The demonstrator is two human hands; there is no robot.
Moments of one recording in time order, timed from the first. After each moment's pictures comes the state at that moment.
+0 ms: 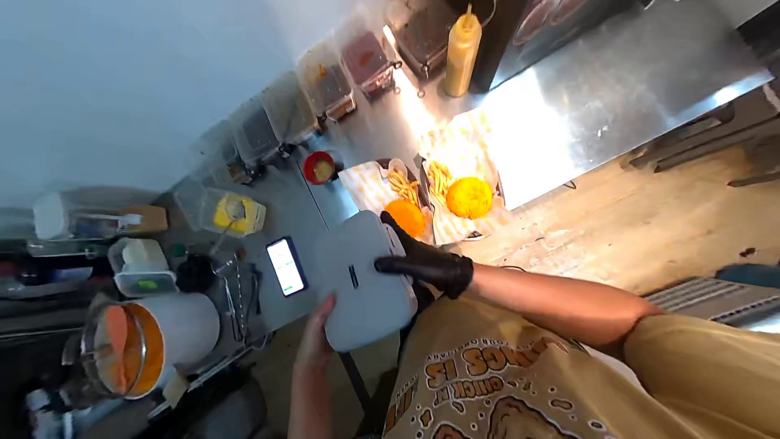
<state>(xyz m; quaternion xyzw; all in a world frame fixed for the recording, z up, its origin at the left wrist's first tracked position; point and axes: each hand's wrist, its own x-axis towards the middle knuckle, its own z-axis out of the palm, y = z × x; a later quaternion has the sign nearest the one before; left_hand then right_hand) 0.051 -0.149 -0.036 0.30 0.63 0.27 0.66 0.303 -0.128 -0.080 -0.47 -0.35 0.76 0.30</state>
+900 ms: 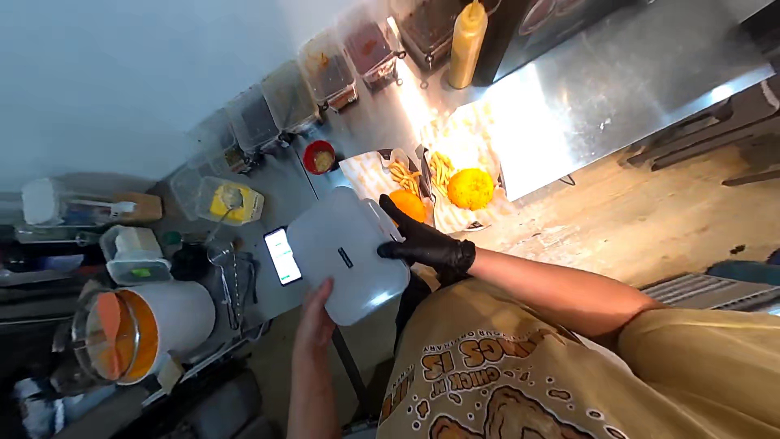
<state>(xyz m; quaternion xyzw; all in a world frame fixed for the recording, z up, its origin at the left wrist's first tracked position) 0.045 -0.148 -0.048 0.32 0.62 0.30 0.65 0.301 -0.122 -0.077 -0.48 -0.35 0.75 0.31</state>
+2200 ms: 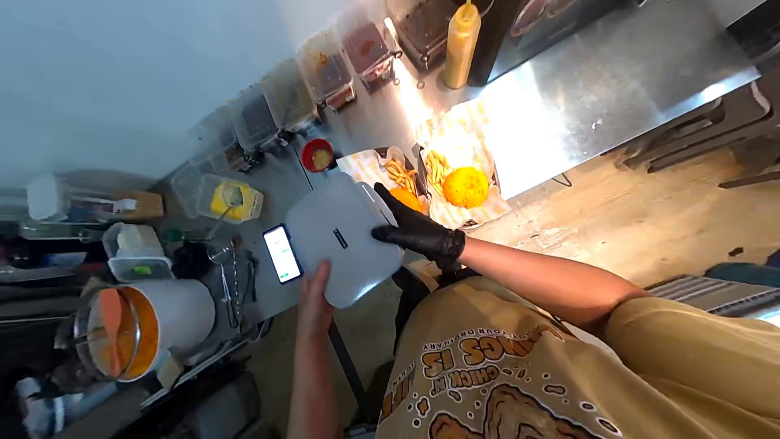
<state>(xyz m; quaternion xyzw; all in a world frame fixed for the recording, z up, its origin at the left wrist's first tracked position) 0.048 -0.142 -0.061 0.39 0.61 0.34 0.60 0.307 -0.122 -0.071 -0.48 -0.39 0.70 0.35</state>
